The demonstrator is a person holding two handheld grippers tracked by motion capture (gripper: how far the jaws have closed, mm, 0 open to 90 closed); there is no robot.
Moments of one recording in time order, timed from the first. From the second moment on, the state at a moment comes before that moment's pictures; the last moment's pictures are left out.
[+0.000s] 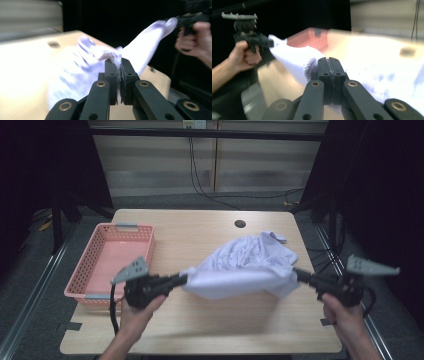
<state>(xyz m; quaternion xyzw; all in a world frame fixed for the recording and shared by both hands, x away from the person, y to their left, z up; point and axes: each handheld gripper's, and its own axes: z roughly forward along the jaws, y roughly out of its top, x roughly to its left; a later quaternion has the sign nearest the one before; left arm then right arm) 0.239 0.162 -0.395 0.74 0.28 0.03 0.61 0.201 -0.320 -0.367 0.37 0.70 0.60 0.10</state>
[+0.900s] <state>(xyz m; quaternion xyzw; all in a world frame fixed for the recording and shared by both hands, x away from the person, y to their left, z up) 0.263 0.134 -0.486 0.85 0.31 -0.02 0.42 0.207 -0.297 -0.463 0.38 0.78 0.49 0.06</state>
